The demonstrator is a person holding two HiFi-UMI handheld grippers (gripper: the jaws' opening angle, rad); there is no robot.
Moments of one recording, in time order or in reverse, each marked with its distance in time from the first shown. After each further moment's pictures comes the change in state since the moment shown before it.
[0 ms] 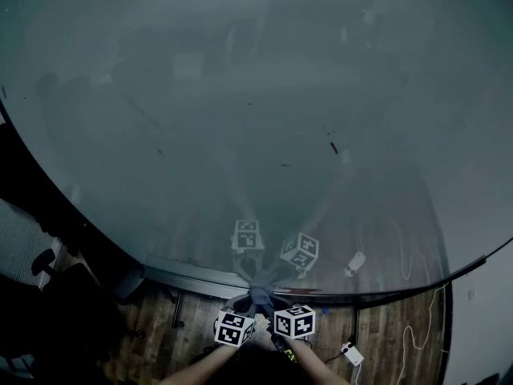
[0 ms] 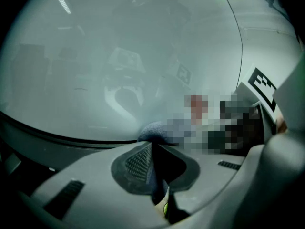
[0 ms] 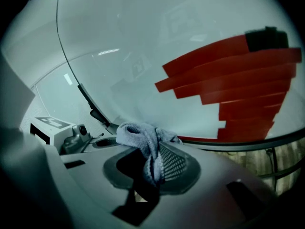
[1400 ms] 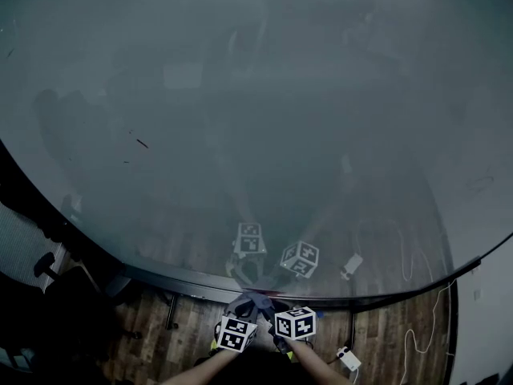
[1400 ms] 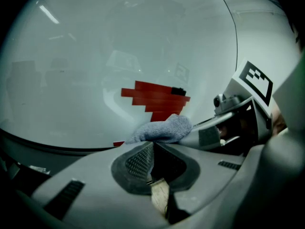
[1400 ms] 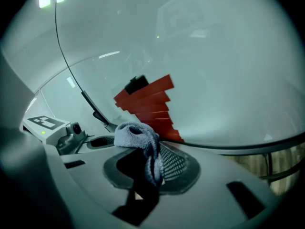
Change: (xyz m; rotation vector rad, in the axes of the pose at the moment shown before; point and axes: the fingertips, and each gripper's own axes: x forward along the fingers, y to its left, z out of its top) left arm 0.034 -0.060 0.002 0.111 0.041 0.058; right arm -0.043 -0.056 -0.002 0.018 0.000 0.043
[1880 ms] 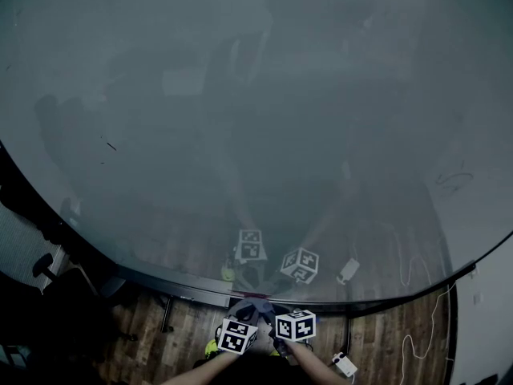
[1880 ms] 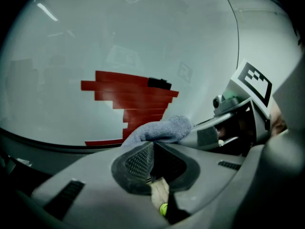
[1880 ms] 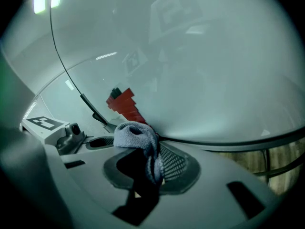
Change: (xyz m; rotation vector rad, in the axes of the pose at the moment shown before) left arm 0.010 -0.017 -0.001 -0.019 0.019 -0.015; right arm -0.008 -0.017 -0.007 0.031 0.014 -0.004
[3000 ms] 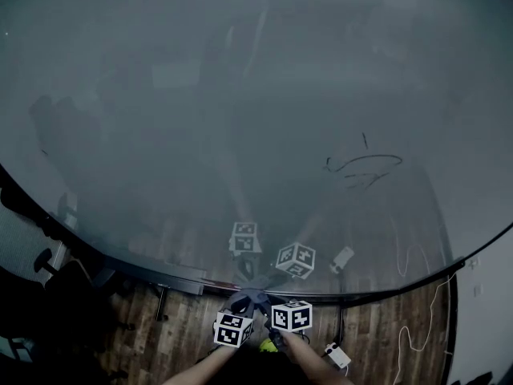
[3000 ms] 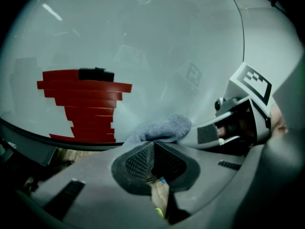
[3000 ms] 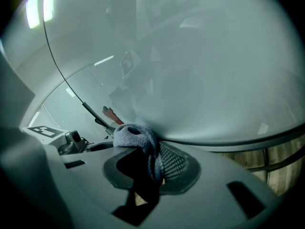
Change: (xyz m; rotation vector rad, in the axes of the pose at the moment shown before) left arm 0.024 -0.060 0.014 -0.049 0.011 0.056; right arm -0.052 -0.044 0.003 0.076 -0.003 0.053
